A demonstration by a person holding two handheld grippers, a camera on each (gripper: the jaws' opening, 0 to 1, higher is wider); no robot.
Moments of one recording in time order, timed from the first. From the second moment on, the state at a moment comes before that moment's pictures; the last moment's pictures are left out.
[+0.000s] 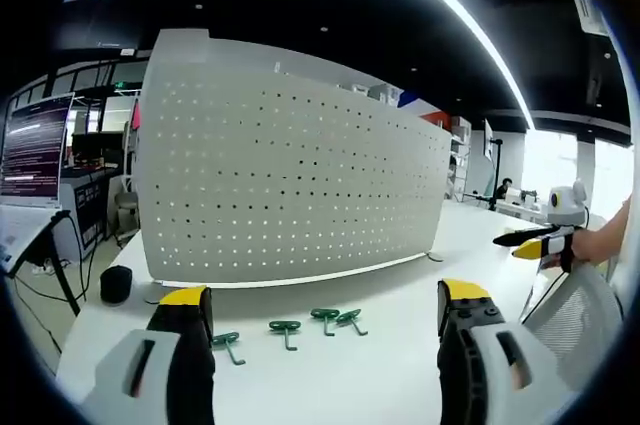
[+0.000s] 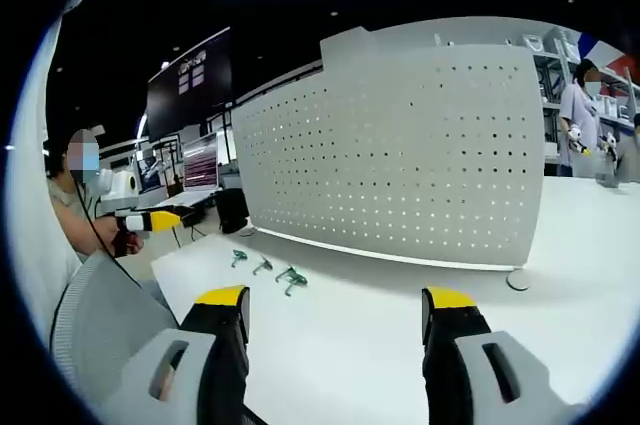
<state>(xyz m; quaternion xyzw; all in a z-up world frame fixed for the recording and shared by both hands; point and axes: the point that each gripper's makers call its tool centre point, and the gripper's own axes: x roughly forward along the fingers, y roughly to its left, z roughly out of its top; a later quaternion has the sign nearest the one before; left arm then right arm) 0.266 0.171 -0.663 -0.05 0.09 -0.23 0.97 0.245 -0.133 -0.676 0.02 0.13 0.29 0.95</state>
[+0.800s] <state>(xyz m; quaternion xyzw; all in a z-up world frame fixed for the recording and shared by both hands) 0.265 0.167 -0.665 -0.04 0.09 -0.24 0.97 0.244 -0.132 -0.677 0.02 0.14 0.29 0.95</state>
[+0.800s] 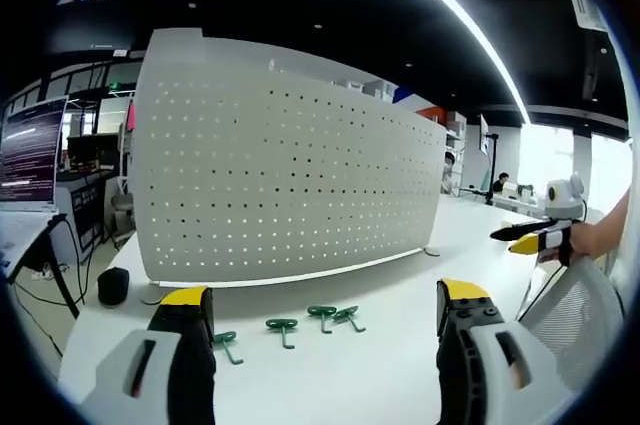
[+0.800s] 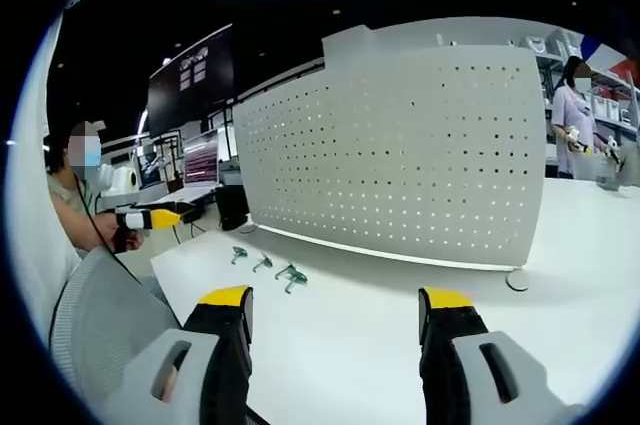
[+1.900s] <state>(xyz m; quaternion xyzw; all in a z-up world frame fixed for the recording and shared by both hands) 0.262 0.160 -0.667 -0.03 0.10 -0.25 0.96 0.243 -0.131 -0.675 0.00 0.13 0.29 0.95</state>
